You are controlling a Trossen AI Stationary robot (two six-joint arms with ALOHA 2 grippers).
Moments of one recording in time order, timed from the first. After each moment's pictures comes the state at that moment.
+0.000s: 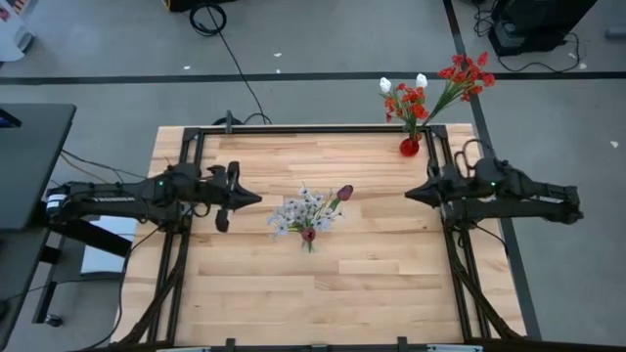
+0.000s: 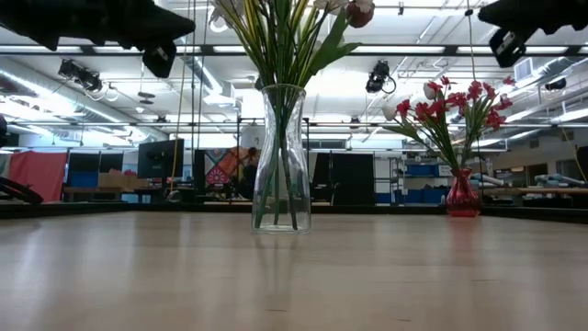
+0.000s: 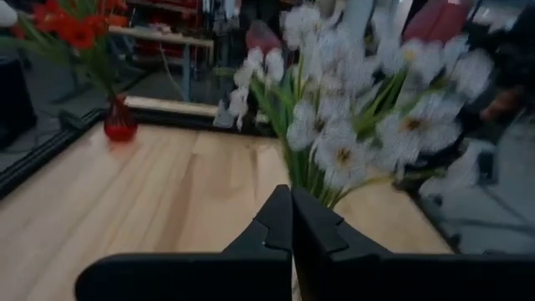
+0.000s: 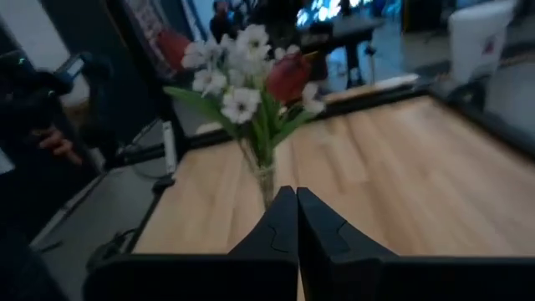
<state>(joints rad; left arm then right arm) 0.10 0.63 0.43 0.12 0.19 -0.14 -0.07 0.27 0.52 -0.40 -0.13 0.25</state>
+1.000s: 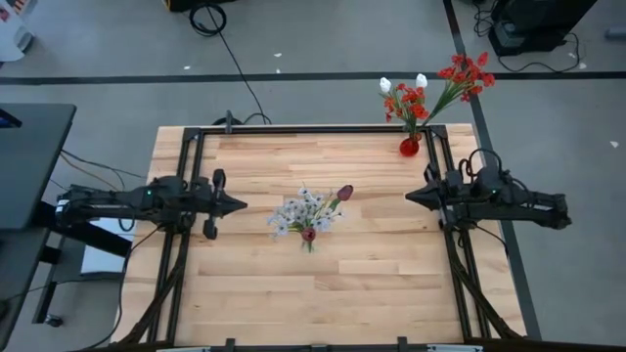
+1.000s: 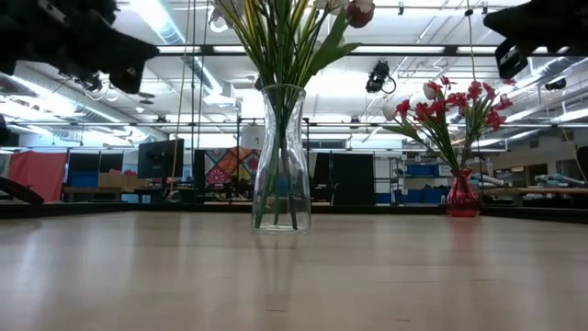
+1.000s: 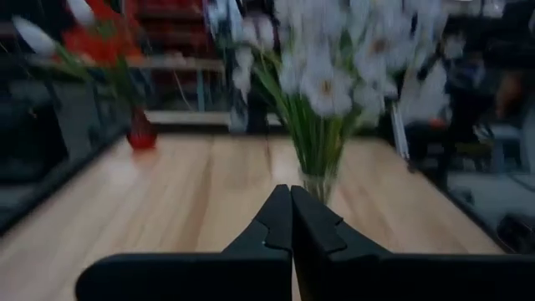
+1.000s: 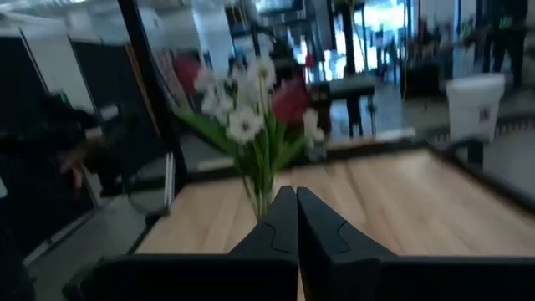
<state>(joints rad) 0.01 0.28 0.23 0.01 0.06 -0.04 -0.07 0.07 0.31 -0.21 -0.13 0.20</state>
